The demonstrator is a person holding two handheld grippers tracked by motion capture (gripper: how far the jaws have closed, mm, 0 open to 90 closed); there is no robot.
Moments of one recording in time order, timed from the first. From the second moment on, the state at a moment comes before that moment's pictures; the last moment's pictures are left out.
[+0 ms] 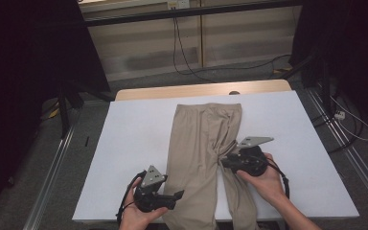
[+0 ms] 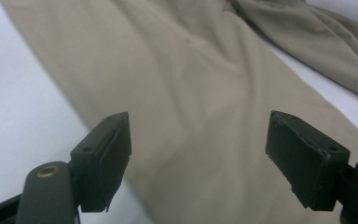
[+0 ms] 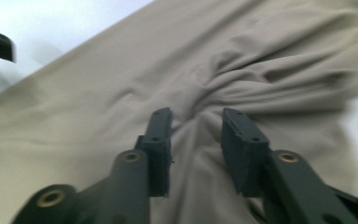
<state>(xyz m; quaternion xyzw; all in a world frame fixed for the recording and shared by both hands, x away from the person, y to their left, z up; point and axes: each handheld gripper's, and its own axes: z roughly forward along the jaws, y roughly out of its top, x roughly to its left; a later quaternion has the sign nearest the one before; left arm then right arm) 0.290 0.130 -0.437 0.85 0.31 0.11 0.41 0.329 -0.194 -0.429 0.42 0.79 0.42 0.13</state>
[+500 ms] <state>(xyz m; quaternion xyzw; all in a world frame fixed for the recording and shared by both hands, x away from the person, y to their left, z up) 0.300 0.014 -0.427 0.88 0.20 0.07 0.43 0.303 -0.241 -0.445 0.43 0.81 0.37 0.12</state>
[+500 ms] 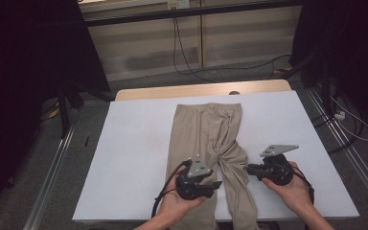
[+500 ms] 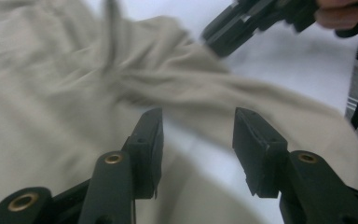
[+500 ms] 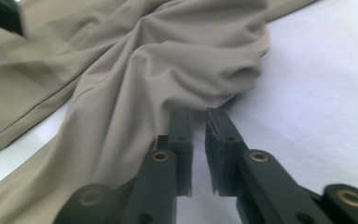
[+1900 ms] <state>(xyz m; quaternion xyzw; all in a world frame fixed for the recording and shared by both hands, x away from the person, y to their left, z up) 0.298 0.000 -0.437 0.89 0.20 0.08 0.41 0.298 -0.221 -0.455 0.42 0.83 0.35 0.12</state>
